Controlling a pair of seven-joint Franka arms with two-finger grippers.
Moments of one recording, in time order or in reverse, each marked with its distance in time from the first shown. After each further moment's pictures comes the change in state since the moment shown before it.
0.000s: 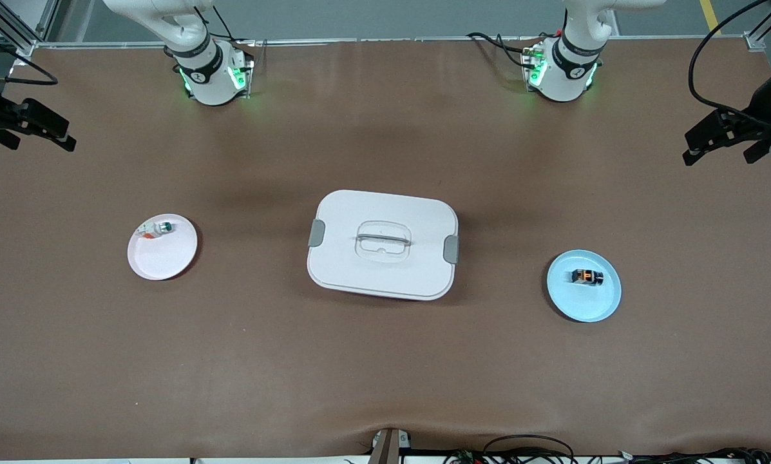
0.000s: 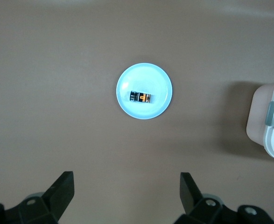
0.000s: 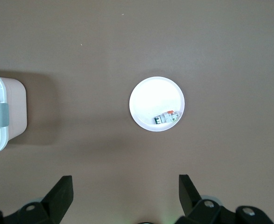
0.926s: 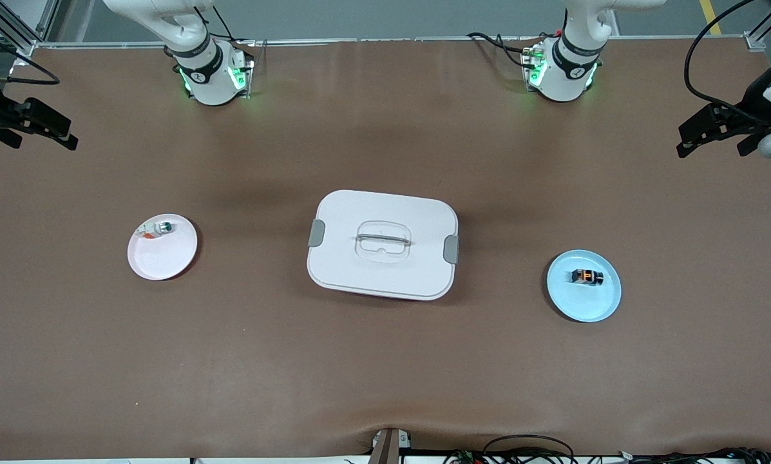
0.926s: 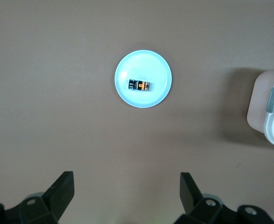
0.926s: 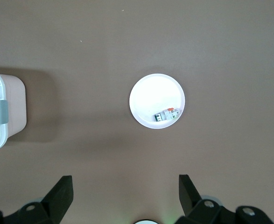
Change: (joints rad) left arm -0.006 0.001 -0.003 0.003 0.000 -0.056 0.001; right arm 0.001 0.001 0.001 -0.001 0.000 -0.011 0.000
